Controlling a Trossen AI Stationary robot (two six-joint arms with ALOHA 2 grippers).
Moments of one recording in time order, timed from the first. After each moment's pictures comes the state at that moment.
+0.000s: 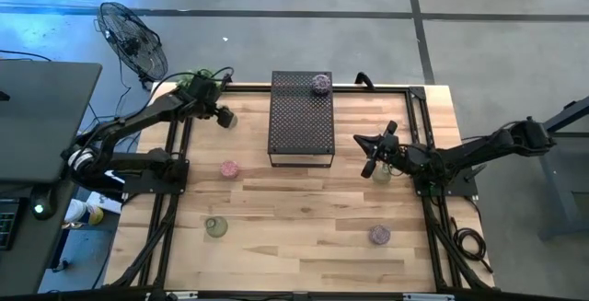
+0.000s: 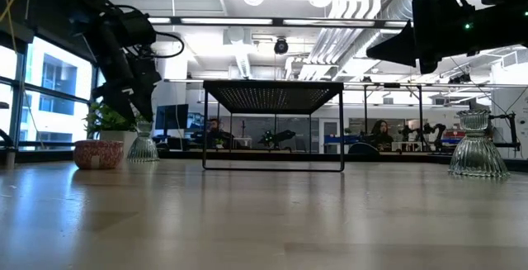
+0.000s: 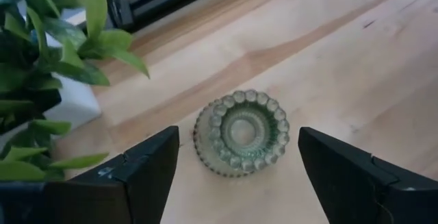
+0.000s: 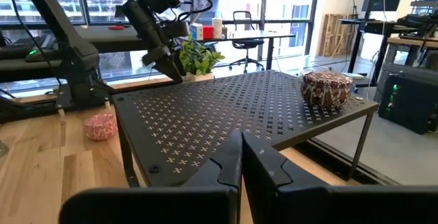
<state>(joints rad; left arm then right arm) 0.90 1.11 0.67 -0.48 -0.06 -0.12 0.11 0.89 0.14 0.75 0.65 0.02</state>
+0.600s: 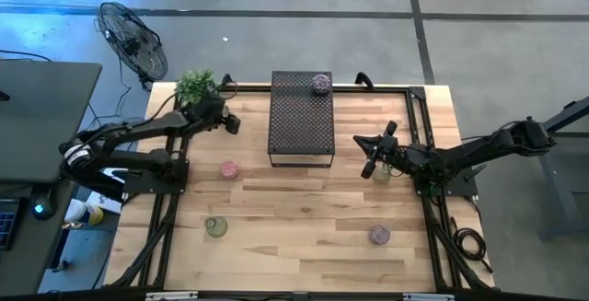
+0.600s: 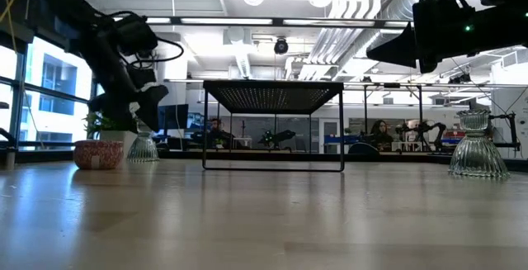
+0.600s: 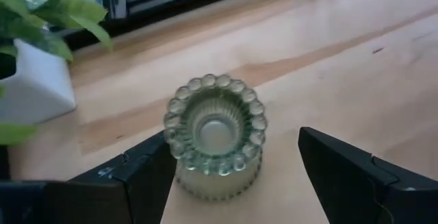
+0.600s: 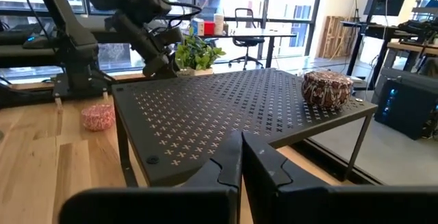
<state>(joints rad) 0.70 1.11 0.46 -0.15 -0.30 -0.35 0.11 0.89 0.14 0.74 0.65 -0.02</state>
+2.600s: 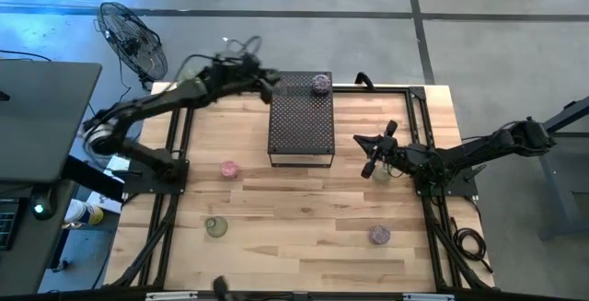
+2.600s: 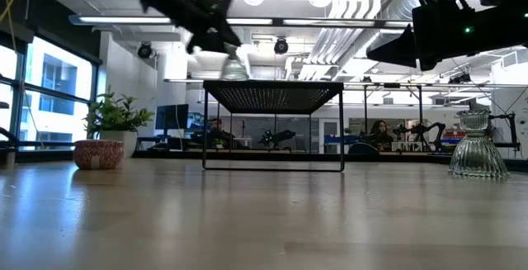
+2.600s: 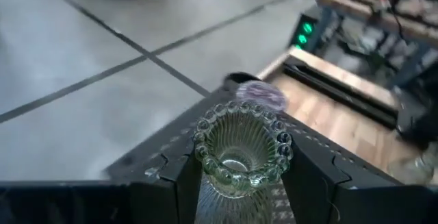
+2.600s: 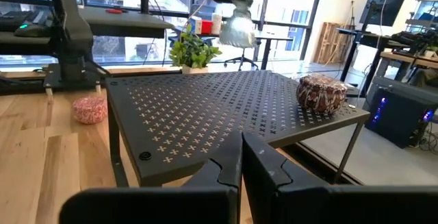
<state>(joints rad) 0.60 1.38 1.10 -0.01 0.02 -0.15 0.11 0.89 0.14 0.74 0.65 -0.08</state>
